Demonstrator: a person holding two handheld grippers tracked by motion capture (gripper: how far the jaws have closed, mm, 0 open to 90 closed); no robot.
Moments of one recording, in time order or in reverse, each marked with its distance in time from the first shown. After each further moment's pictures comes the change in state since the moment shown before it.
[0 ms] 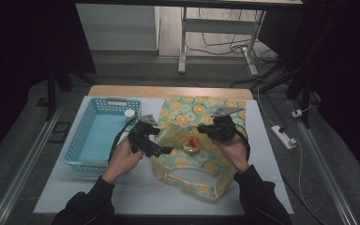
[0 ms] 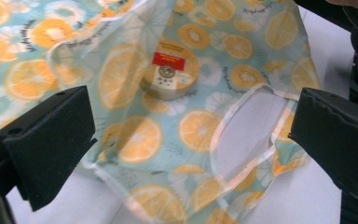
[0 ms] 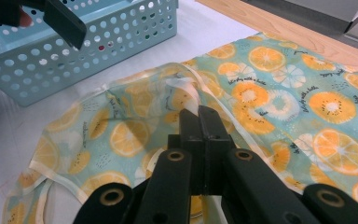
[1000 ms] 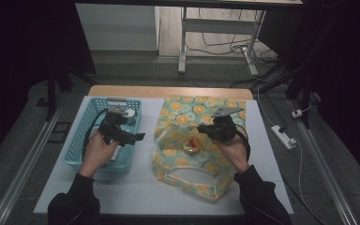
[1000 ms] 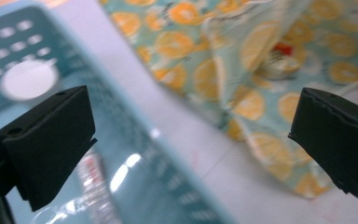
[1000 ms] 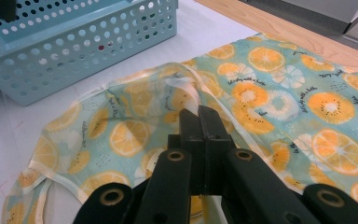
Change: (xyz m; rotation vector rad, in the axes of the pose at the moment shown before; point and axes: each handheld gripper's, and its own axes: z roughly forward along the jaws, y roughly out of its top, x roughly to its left) left arm 0.047 -0.029 -0.062 0.010 0.292 -0.119; right arm 0.000 0.000 -0.001 -0.001 -0.004 -0.004
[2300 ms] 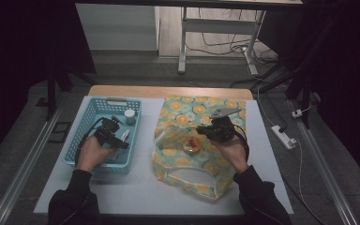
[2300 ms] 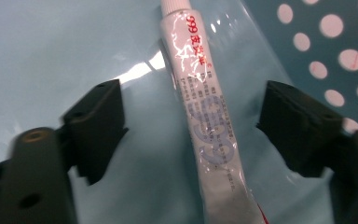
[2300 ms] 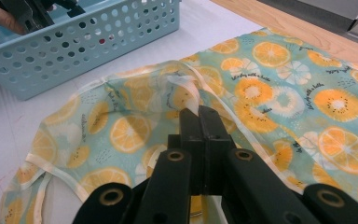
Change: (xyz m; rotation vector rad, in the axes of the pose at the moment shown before) left arm 0.051 -0.044 0.053 0.412 0.111 -0.121; right arm 0.001 -0.002 0.005 0.017 0.009 -0.008
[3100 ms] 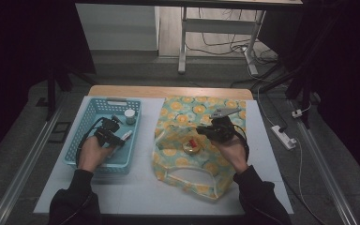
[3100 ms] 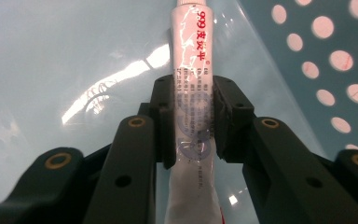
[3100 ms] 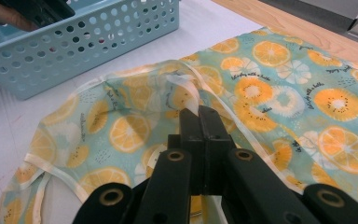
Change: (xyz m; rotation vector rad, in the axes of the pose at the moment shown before) left arm -0.002 0.001 -0.002 0.002 0.004 -0.016; right arm 0.000 0.000 0.000 0.002 0.000 0.003
